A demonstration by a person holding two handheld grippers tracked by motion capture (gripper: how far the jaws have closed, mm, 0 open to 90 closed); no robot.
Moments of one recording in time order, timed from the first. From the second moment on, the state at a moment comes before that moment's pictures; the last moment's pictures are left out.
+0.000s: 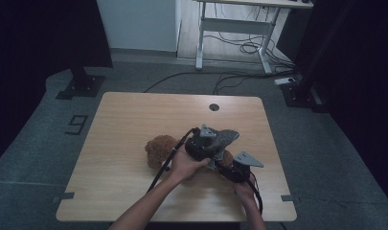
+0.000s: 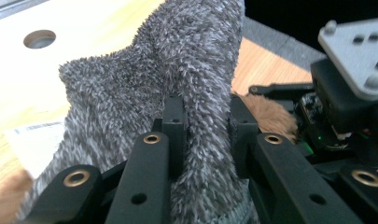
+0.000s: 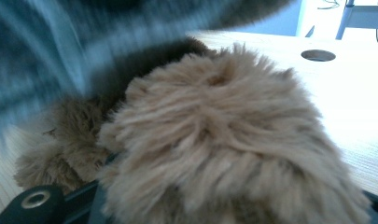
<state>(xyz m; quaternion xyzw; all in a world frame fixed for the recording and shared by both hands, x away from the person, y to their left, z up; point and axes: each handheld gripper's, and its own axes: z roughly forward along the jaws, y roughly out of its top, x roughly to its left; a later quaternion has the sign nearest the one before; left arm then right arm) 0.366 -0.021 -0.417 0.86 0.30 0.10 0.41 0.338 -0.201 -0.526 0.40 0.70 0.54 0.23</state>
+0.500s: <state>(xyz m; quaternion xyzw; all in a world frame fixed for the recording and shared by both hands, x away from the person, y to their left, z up) 0.367 -0.002 -0.438 0.86 0.32 0.11 0.38 0.338 -0.201 -0.528 0.40 0.70 0.54 0.22</state>
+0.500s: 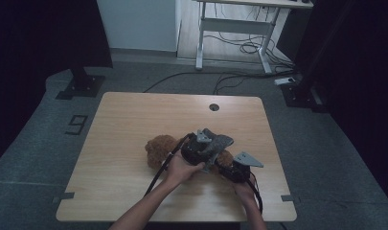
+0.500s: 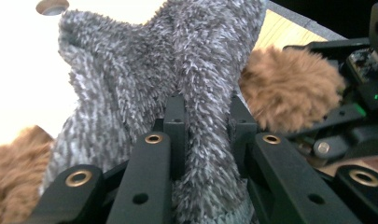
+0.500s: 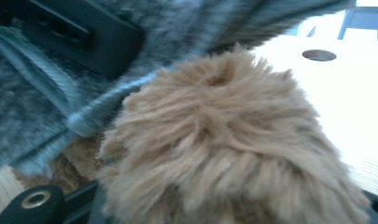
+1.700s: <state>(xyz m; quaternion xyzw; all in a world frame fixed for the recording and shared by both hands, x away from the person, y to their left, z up) 0.356 0.142 -0.424 0.80 0.41 0.12 0.43 0.339 -0.202 -0.529 0.39 0.71 0.54 0.23</state>
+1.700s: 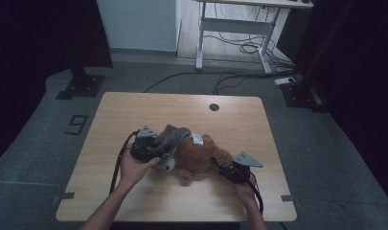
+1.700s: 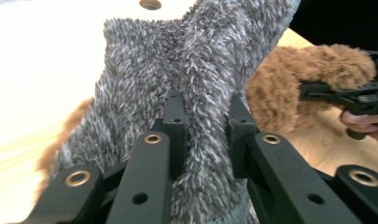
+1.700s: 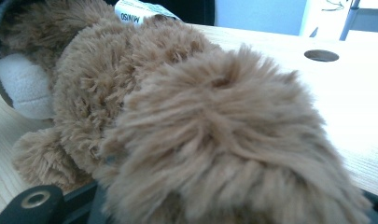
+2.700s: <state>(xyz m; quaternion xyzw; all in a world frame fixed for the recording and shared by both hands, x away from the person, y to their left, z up) 0.359 -0.025 -0.438 0.86 0.32 0.08 0.39 0.338 -0.201 -0.529 0.39 0.71 0.54 0.23</state>
